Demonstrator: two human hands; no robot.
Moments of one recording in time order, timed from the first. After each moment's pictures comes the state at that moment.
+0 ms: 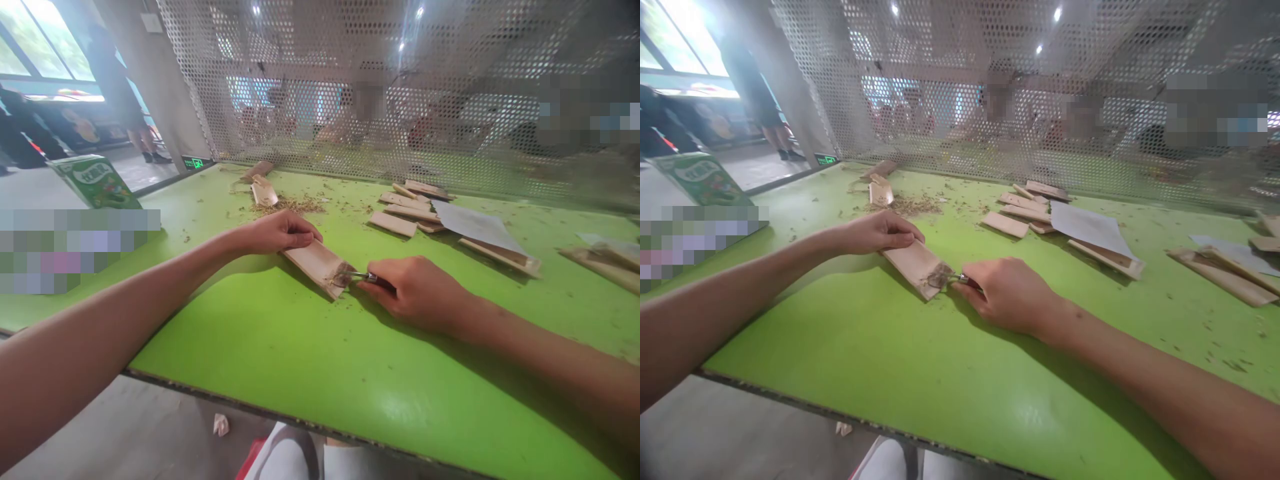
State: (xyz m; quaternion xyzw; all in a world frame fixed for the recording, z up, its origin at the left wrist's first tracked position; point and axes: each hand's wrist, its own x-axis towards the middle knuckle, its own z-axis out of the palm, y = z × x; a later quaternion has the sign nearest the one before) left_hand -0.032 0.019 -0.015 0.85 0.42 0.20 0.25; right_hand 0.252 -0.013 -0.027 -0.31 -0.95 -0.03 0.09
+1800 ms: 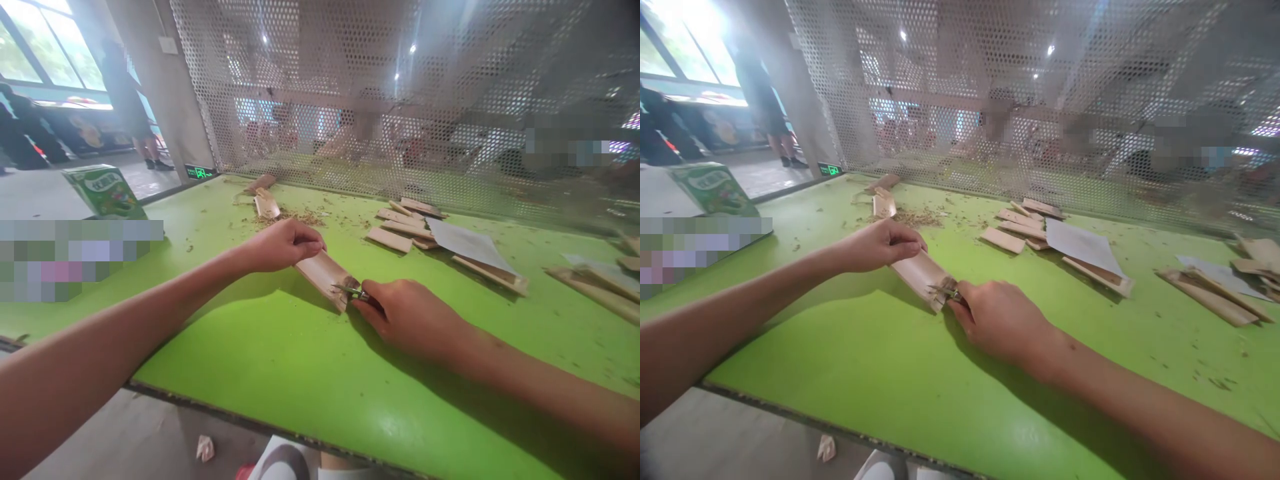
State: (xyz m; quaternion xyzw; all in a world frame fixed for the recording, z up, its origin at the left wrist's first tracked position) left_hand -0.009 -0.006 0.002 0.82 0.49 0.24 0.17; right_hand 0.238 -0.034 -0.020 -0.40 -0.92 -0.02 0.04
